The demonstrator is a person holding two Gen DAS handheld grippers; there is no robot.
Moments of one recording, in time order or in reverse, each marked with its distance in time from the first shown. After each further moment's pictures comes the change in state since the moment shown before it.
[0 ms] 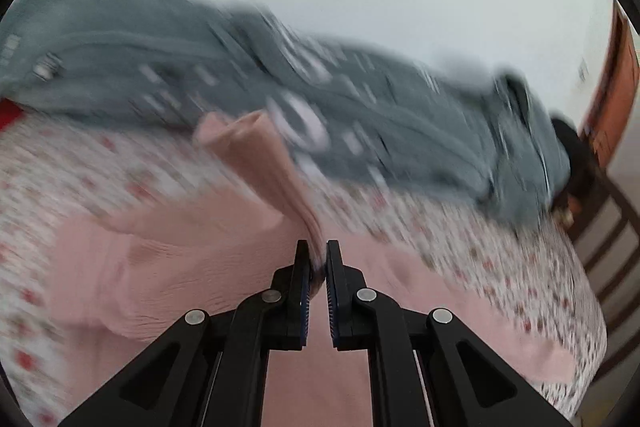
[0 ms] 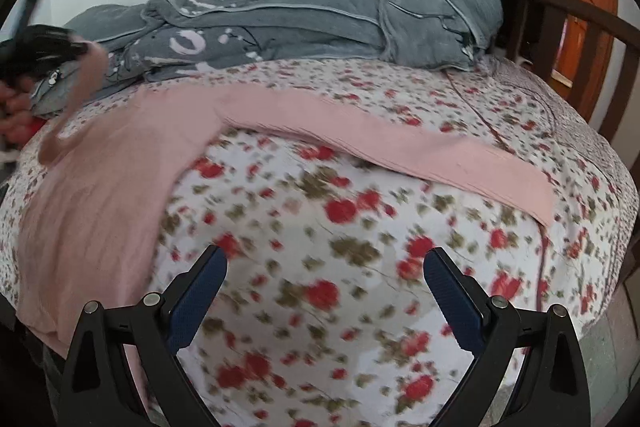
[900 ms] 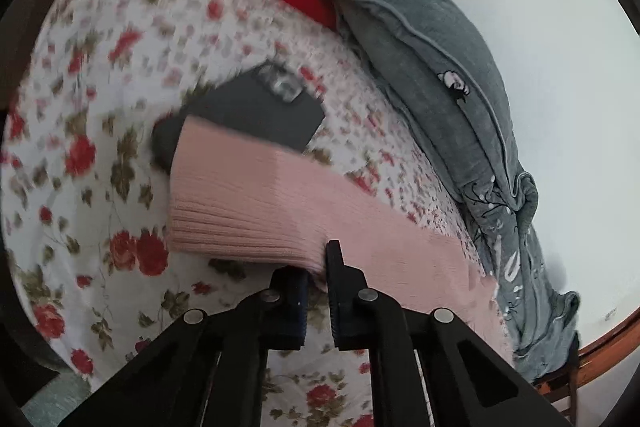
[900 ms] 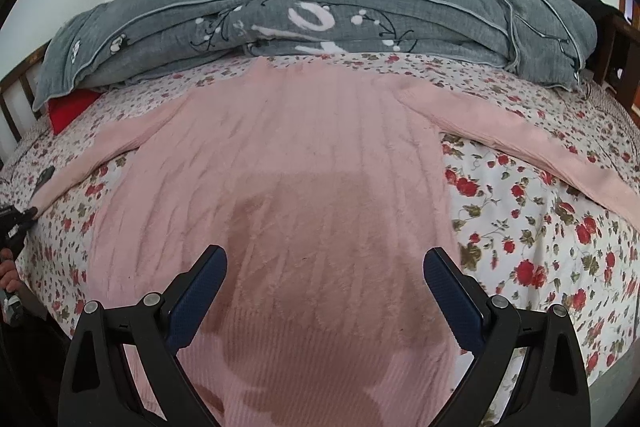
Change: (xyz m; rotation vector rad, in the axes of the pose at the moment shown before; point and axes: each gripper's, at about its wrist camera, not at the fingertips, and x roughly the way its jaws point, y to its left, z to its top) left arm -0.207 0.455 -0.138 -0.746 -0.200 0.176; right arm 0.010 0.202 0.018 -0.064 0.051 0.176
